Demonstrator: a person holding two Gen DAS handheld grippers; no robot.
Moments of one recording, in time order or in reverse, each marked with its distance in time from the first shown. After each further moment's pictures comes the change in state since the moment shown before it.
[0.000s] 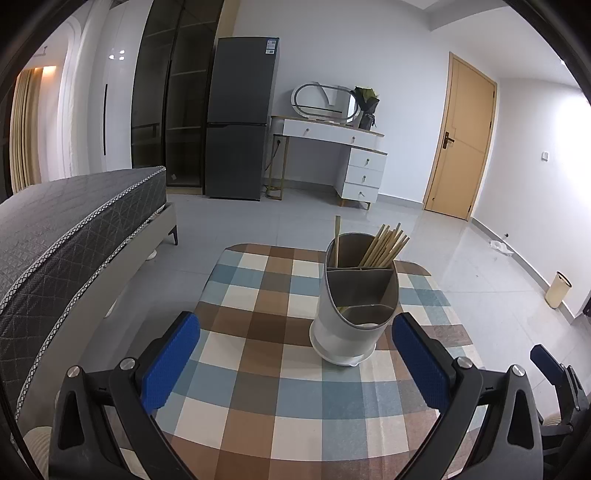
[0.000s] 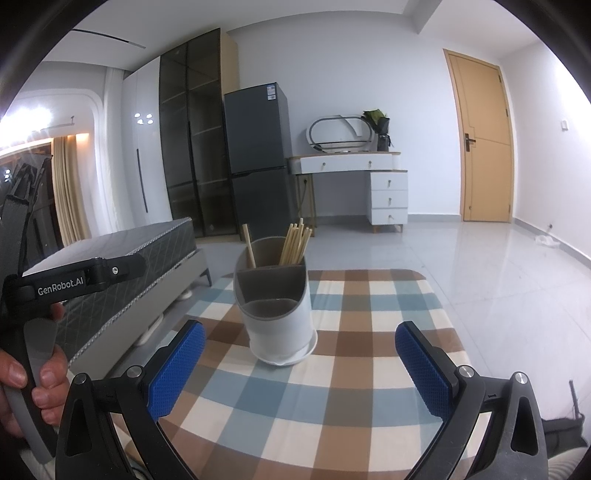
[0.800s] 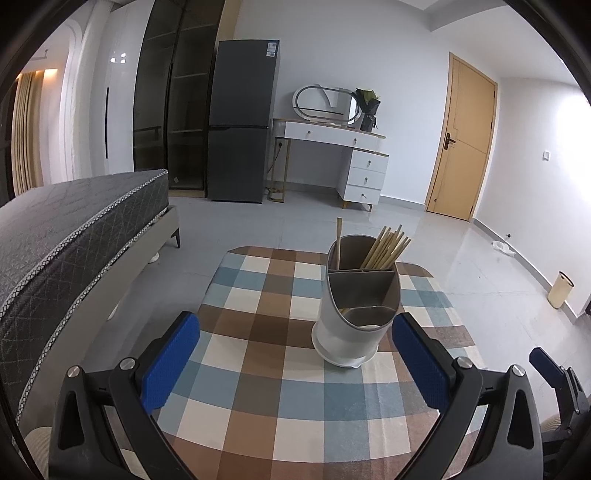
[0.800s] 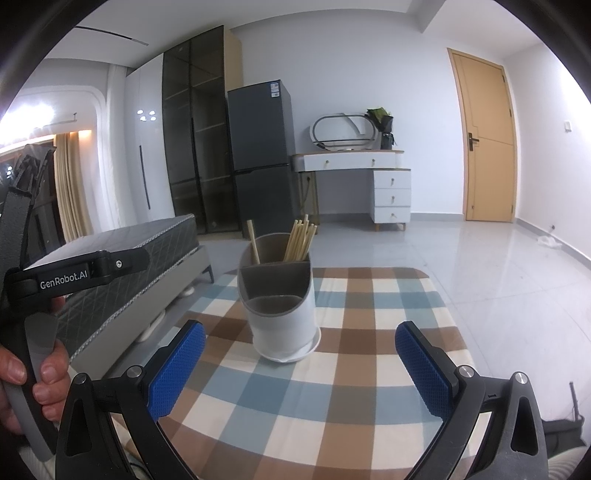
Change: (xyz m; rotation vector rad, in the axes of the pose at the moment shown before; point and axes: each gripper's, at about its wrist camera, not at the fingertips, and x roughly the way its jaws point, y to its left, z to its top) left arm -0.001 -0.002 0.000 0.006 -0.012 0.020; right arm 0.001 0.001 0.000 -0.011 0.012 0.010
